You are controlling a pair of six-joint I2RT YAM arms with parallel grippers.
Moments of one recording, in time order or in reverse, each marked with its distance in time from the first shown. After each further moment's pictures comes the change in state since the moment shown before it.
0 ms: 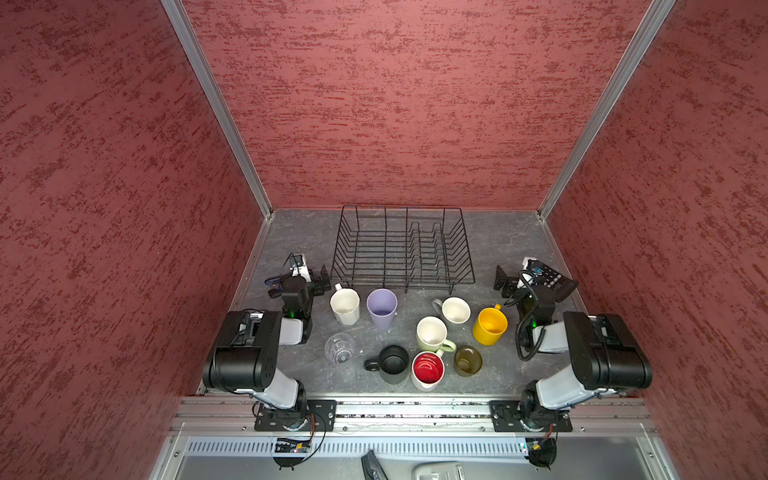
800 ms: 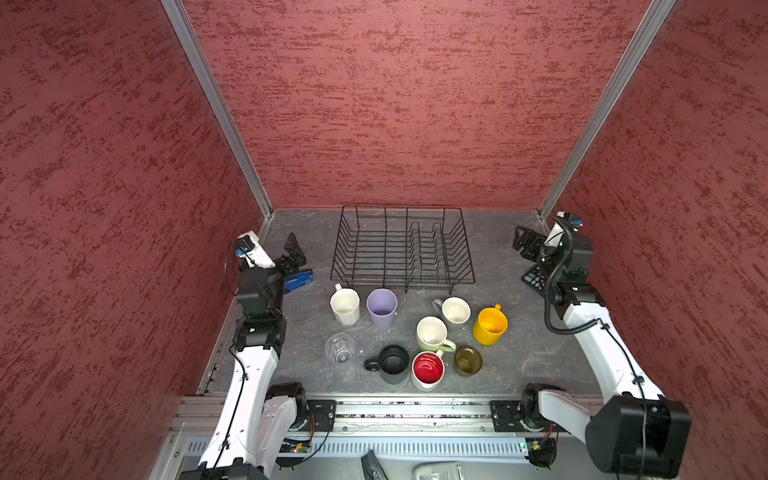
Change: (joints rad) left arm 0.118 -0.735 0.320 -0.774 0.071 -0.229; right arm -0.015 -0.436 0.643 -1.268 -0.062 0.297
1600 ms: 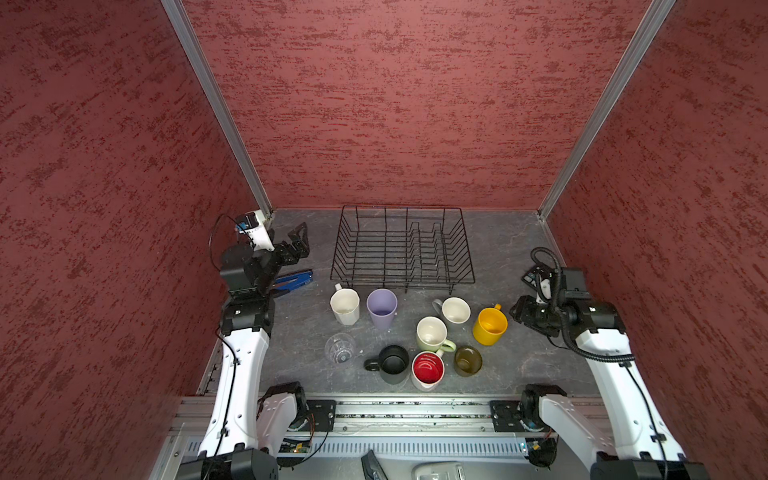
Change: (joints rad) left arm 0.074 0.095 0.188 -0.161 0.368 0.018; right arm 0.071 -0.204 -0.005 -1.000 -0.088 0.022
